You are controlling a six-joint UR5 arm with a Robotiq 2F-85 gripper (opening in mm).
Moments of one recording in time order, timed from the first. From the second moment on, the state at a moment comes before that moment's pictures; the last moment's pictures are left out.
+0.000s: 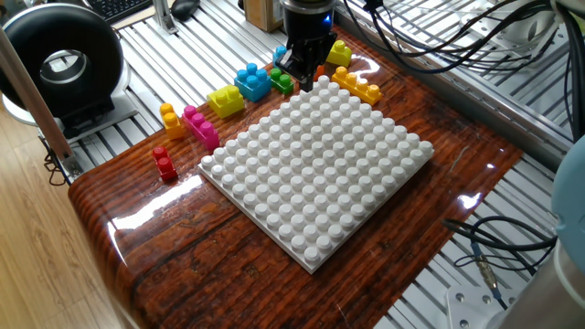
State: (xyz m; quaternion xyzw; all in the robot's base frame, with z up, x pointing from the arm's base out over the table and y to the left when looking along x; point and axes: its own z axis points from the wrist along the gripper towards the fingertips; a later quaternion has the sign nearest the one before) arm 0.537 0.000 0.188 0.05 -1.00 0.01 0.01
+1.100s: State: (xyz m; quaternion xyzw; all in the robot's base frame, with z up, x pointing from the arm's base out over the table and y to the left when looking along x) arm 0.537 0.001 0.188 0.05 -1.00 0.00 0.01
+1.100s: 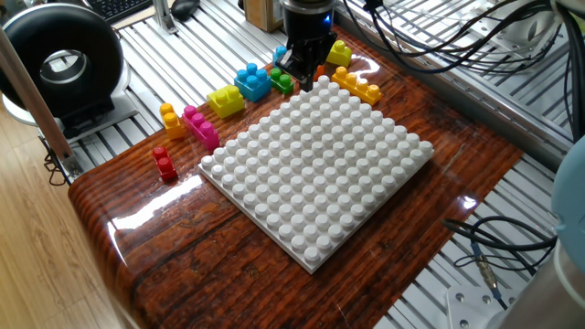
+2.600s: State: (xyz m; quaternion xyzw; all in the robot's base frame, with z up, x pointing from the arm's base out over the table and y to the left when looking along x) arm 0.529 0.005 0.184 0.04 -1.00 0.00 0.03
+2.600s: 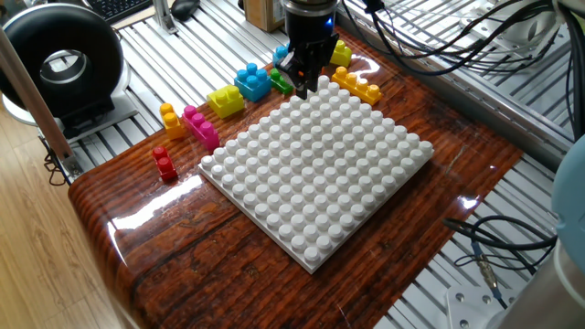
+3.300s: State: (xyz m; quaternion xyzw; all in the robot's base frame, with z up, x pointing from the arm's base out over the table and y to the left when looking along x) arm 0.533 0.003 0.183 0.04 -1.00 0.00 0.02
